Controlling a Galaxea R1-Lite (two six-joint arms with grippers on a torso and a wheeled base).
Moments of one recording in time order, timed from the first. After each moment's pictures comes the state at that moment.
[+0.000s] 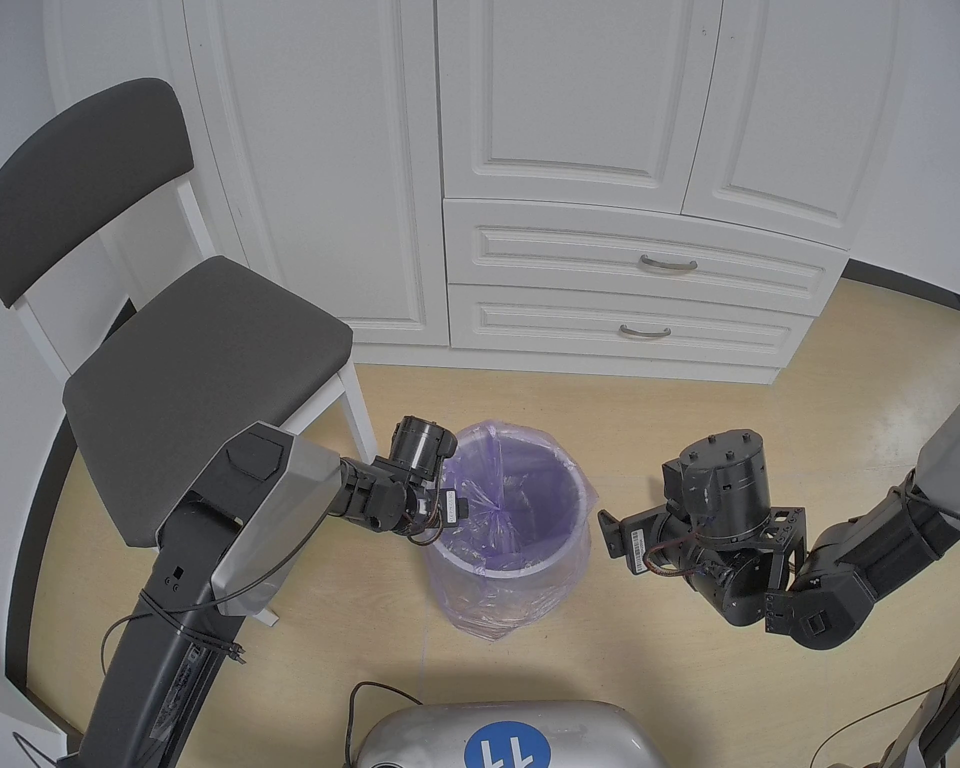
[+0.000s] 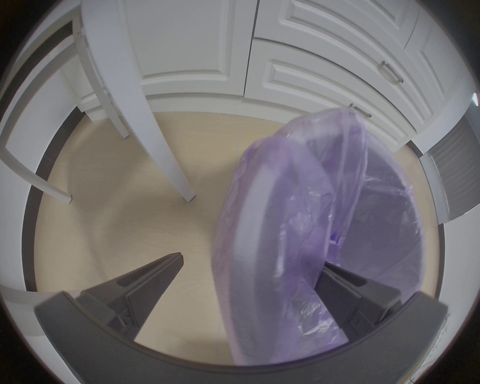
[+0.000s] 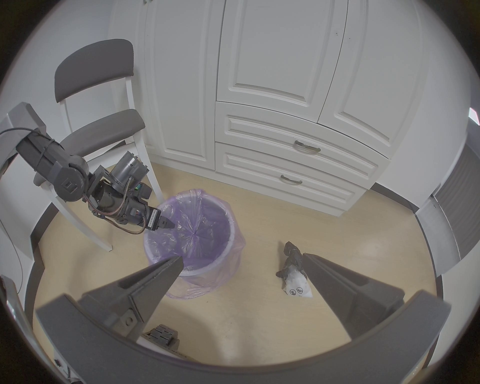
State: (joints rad) left arm -0.44 2.73 -1.90 0.01 0.18 -0.38; right arm 0.68 1.90 -0.70 -0.73 -0.56 0.05
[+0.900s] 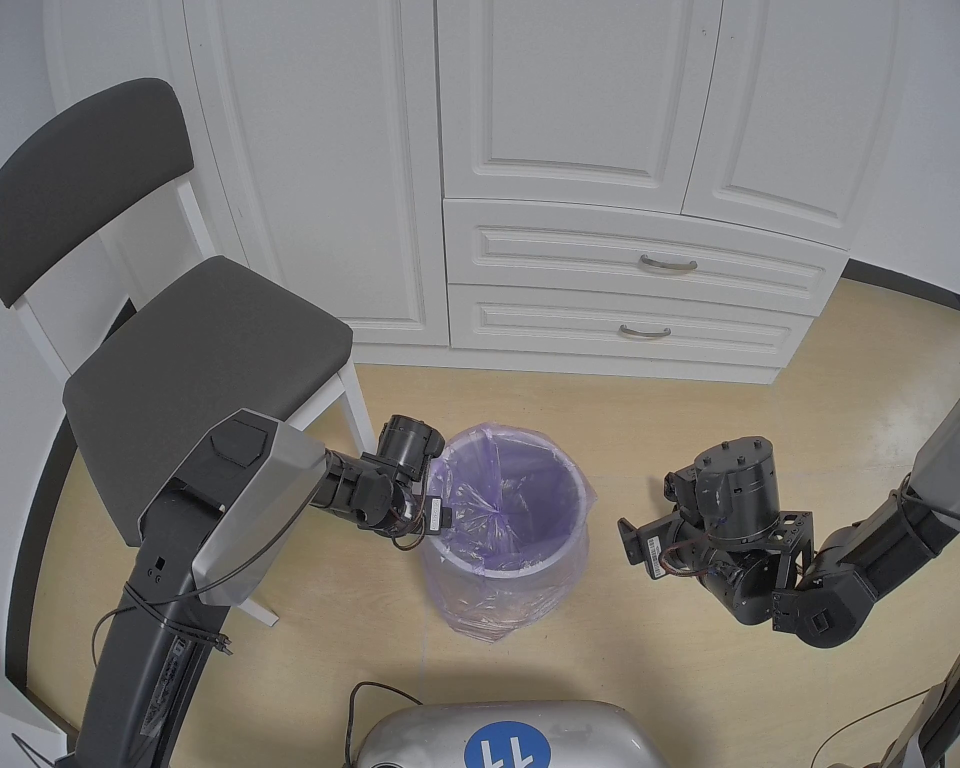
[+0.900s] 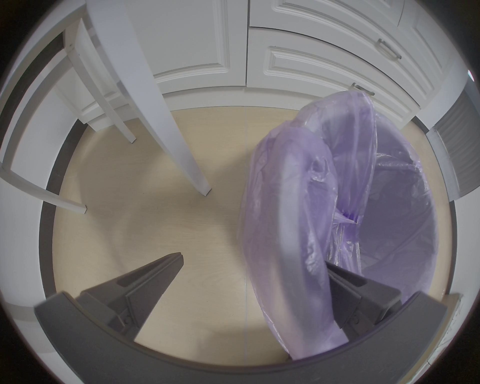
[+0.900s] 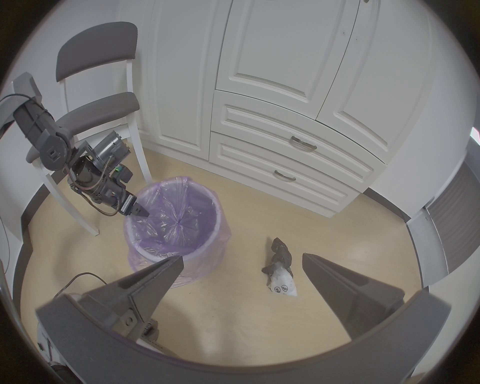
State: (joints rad) left arm -0.43 2.68 -1.83 0.06 0.21 -0.27; right arm 0.63 1.91 -0.65 -0.77 -0.56 -0.04
